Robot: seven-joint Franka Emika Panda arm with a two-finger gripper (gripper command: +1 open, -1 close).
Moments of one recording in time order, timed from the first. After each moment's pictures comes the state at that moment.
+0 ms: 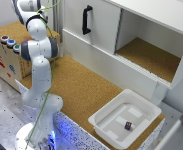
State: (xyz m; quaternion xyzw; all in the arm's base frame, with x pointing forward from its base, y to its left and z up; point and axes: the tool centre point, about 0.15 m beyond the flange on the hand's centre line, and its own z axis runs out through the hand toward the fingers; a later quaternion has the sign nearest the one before) arm 0.355 0.488 0.481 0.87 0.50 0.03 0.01
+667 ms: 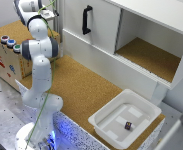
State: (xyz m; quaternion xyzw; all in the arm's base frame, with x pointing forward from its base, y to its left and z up) arm 0.386 0.471 0.457 0.79 0.62 0.02 0.04
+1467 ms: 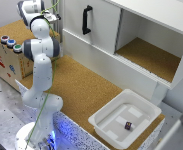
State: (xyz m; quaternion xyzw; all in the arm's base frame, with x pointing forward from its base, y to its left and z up) arm 0.389 0.473 0.429 0.81 0.58 0.00 0.04
